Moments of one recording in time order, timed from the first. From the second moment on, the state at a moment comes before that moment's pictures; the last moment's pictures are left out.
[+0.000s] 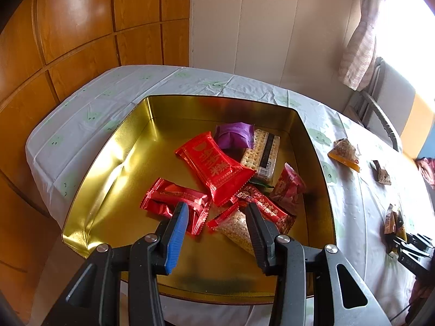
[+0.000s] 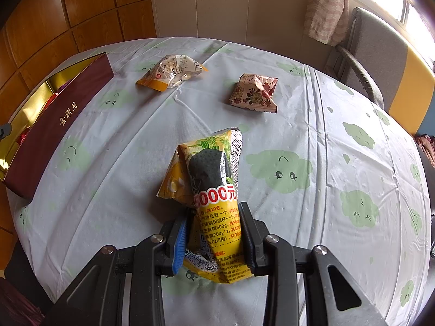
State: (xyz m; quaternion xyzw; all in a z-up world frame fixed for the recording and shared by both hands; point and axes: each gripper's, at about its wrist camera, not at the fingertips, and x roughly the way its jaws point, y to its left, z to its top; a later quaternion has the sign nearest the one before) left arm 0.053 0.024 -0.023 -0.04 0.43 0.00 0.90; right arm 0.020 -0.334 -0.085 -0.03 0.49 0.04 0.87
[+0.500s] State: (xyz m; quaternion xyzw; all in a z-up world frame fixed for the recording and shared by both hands) left arm 0.051 0.041 -0.027 -0.05 0.43 0.01 0.90; right arm 0.020 -0.331 -0.085 -0.03 0.50 0.03 0.87
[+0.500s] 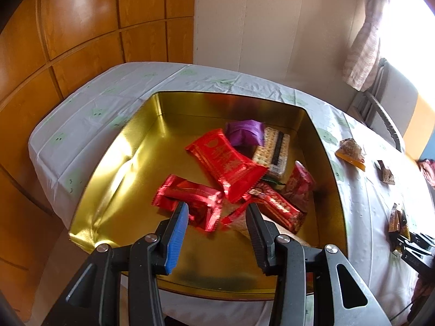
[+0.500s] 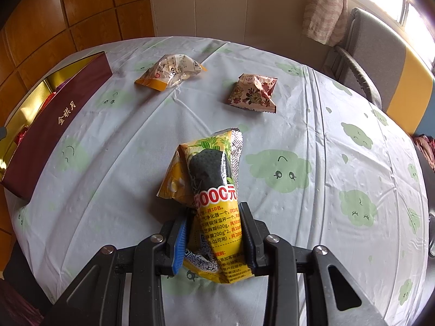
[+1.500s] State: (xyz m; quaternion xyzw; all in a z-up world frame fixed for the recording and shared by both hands) left arm 0.026 0.054 -0.030 -0.02 0.42 0.03 0.91; right arm 0.018 -0.332 -0.084 0.00 0.49 0.00 0.87
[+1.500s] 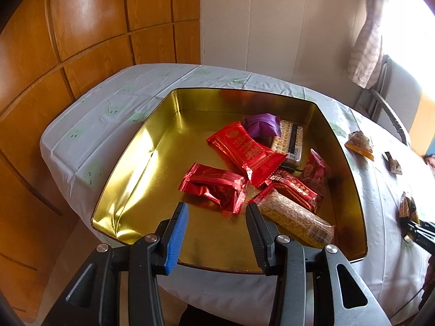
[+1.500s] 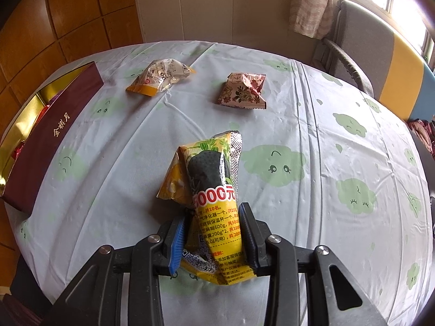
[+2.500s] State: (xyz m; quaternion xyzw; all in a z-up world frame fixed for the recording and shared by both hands) left arm 0.019 0.056 -0.027 -0.01 0.41 0.02 0.91; right arm 0.025 -0.313 -0.069 -0.01 0.52 0.01 0.85
